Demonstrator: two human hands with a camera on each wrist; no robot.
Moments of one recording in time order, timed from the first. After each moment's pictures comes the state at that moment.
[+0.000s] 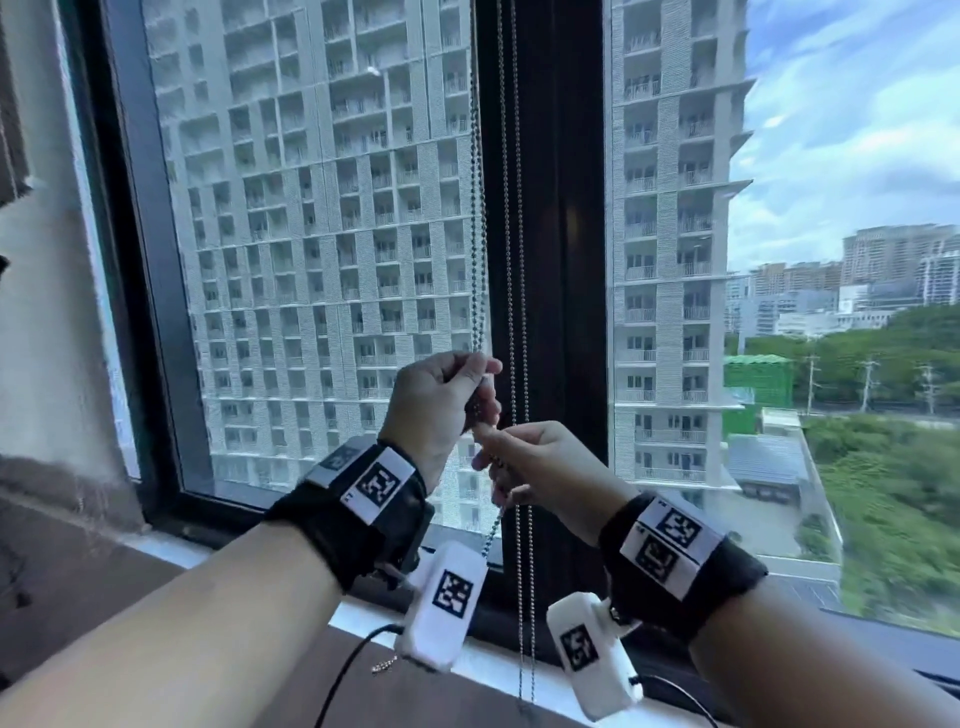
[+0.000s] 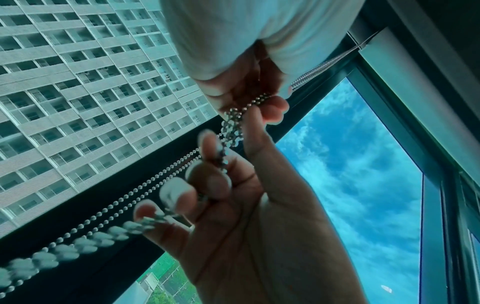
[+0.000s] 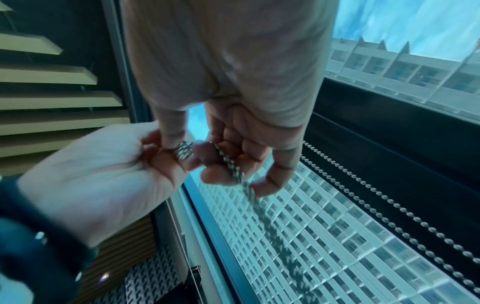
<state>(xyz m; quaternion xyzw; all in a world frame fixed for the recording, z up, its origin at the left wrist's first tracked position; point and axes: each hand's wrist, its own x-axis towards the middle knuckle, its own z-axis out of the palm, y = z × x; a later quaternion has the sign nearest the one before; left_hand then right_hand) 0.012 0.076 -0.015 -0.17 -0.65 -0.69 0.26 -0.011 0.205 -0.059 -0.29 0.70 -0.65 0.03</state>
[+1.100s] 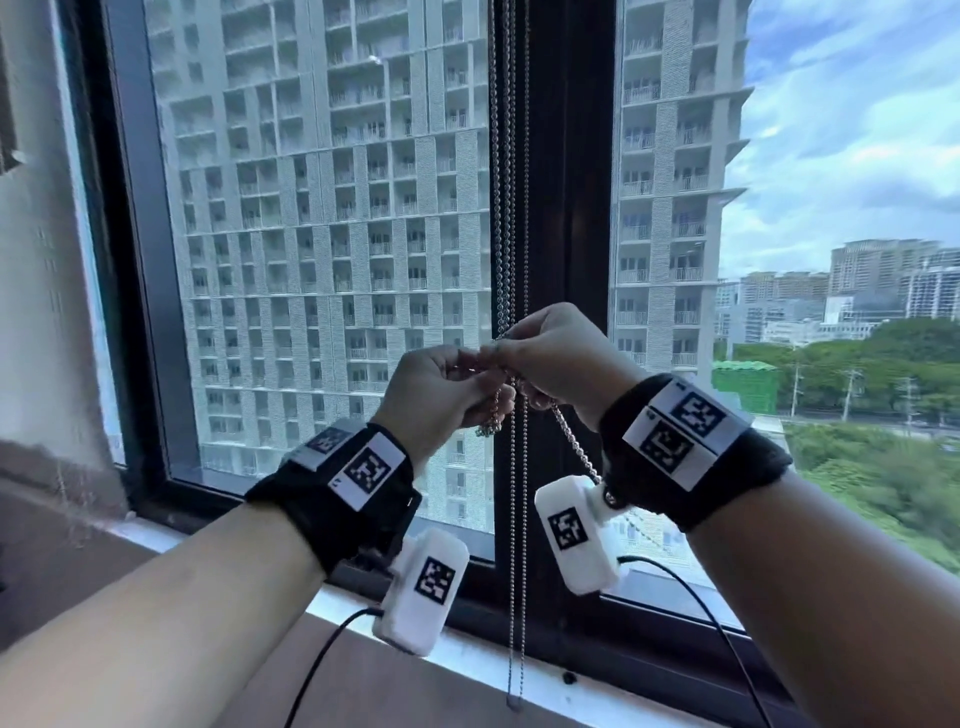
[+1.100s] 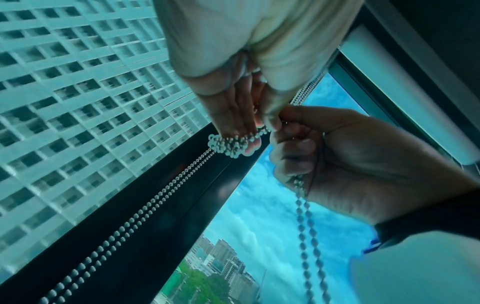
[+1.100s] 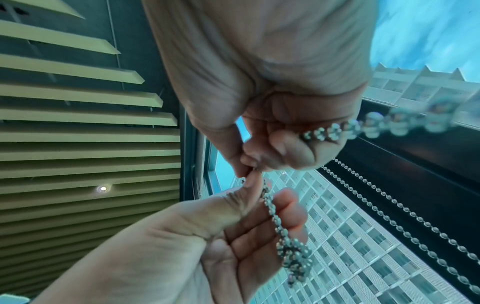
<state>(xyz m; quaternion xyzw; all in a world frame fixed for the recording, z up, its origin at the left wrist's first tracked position) 0.017 0.062 -0.013 -0.20 -0.70 -0.65 0.22 0.007 0.204 0.033 -0.24 0.80 -0.54 -0.11</state>
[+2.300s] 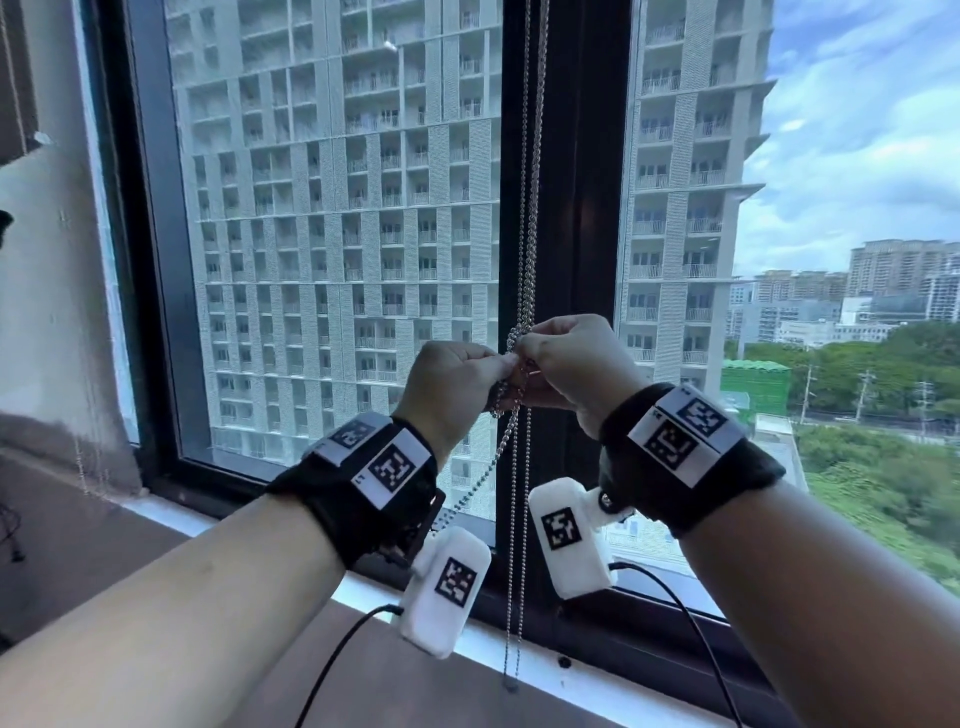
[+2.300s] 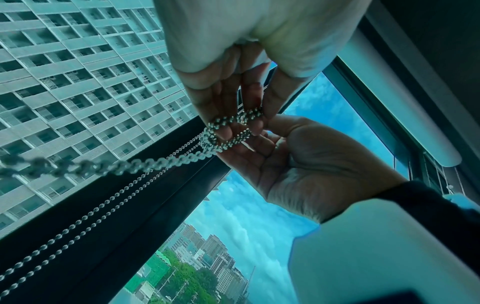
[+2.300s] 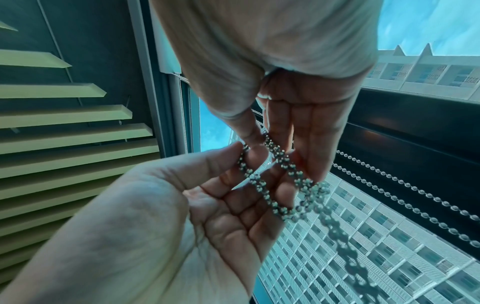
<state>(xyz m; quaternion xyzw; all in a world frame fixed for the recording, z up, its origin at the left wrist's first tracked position) 0.019 0.080 -0.015 -0.15 -0.72 -0.62 0.27 0.009 0.205 0.019 -0.15 0.73 -0.66 -0.10</state>
